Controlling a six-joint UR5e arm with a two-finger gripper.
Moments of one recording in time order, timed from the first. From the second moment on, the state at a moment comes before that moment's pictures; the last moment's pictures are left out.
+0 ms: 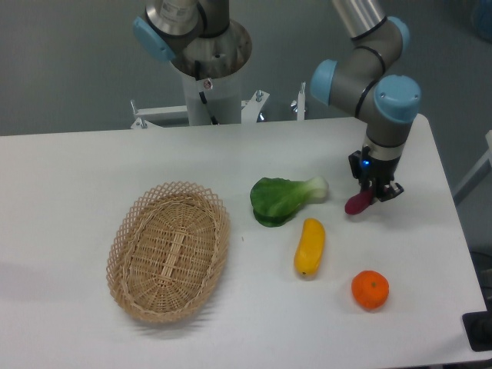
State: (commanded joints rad) arm 2.86 -1.96 -1.76 -0.78 1.50 1.82
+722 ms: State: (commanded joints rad) arm 2.68 -1.81 -1.63 -0.97 1.29 1.39
